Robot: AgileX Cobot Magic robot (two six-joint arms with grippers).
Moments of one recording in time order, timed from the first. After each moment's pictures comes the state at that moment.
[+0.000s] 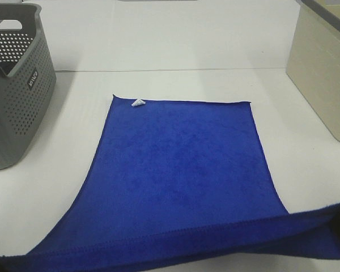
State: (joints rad) left arm -0.36 1.05 -0.61 -0.65 1.15 0.21; right arm 0.24 0.96 -0.71 0.51 1.21 -0.20
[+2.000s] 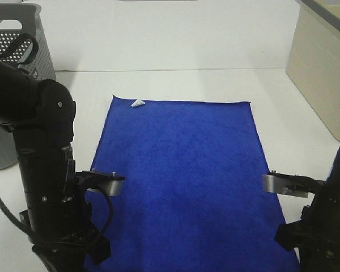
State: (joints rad) left arm -0.58 1.95 -0.96 -0.46 1.10 0.29; right arm 0.23 1.75 -0.63 0.51 1.03 -0.38
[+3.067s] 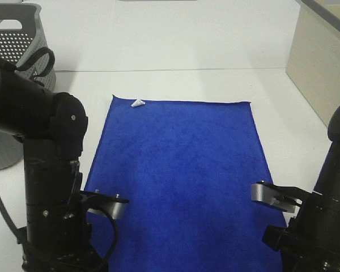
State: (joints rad) left arm -0.63 1.99 -0.96 -0.47 1.20 0.29; right arm 0.23 1.87 -0.63 0.63 1.08 -0.47
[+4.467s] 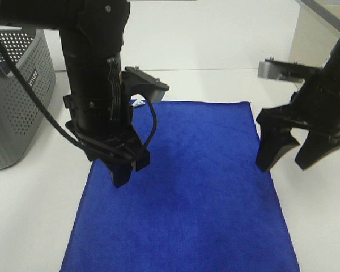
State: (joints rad) left arm -0.70 1.94 -1.46 -0.02 1.21 0.08; right arm 0.22 1.66 -1.06 0.36 1.06 -0.20
